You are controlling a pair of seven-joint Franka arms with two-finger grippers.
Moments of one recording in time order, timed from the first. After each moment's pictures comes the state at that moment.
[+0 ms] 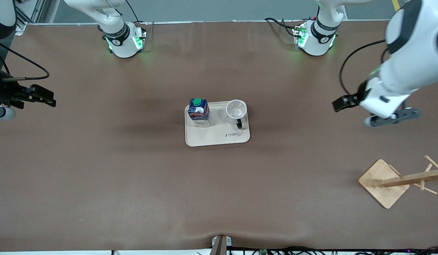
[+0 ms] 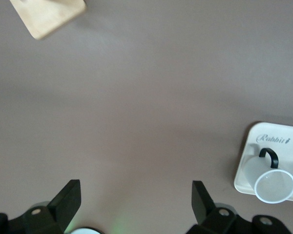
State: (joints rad) left arm -0.07 0.14 -0.22 -1.60 0.02 1.58 -0.50; right arm 0.05 0.12 -0.05 -1.45 -0.02 1.48 -0.07
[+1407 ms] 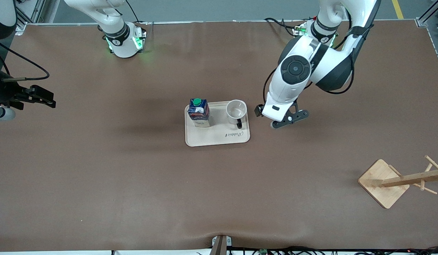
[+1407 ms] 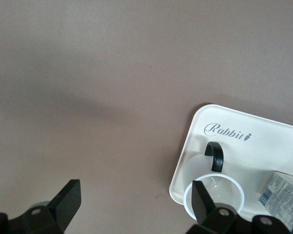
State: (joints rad) left arm -0.37 0.27 -0.23 -1.81 0.03 1.95 -0.94; right arm 0.05 0.12 -0.05 -1.45 -0.02 1.49 -0.07
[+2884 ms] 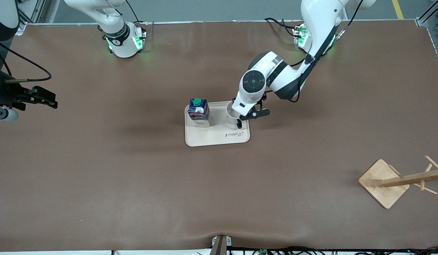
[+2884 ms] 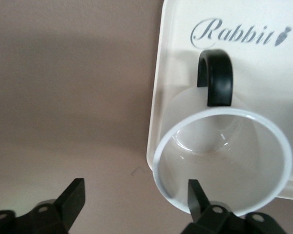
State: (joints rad) left arm -0.42 0.46 -0.36 -1.93 0.01 2.12 -0.95; right arm 0.05 0.12 -0.05 -1.45 -0.02 1.49 -0.06
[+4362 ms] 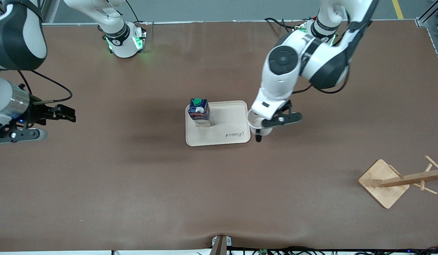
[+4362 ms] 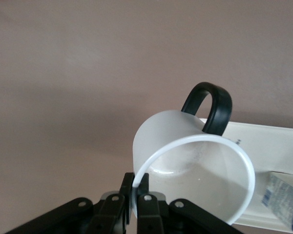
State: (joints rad) left arm -0.27 0.29 -0.34 -1.64 0.18 1.83 -0.80; right arm 0.10 0.24 -0.05 -1.45 -0.02 1.55 -0.06
